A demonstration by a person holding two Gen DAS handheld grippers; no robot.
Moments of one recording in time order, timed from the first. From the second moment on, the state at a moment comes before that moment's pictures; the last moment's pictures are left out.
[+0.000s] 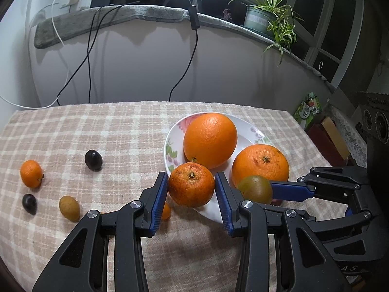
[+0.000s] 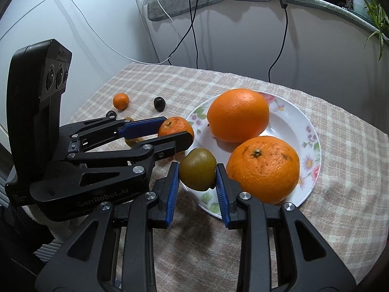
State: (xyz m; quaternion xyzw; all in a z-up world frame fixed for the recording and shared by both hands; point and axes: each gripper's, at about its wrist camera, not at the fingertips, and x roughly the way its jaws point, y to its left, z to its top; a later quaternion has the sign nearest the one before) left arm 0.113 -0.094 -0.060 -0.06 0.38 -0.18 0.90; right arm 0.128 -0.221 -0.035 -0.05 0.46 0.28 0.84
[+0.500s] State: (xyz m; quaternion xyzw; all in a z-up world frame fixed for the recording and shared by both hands) left arm 0.115 -0.081 -0.055 -0.09 0.38 -0.17 0.90; right arm 0.126 -0.223 -0.031 -0.05 0.45 0.28 0.85
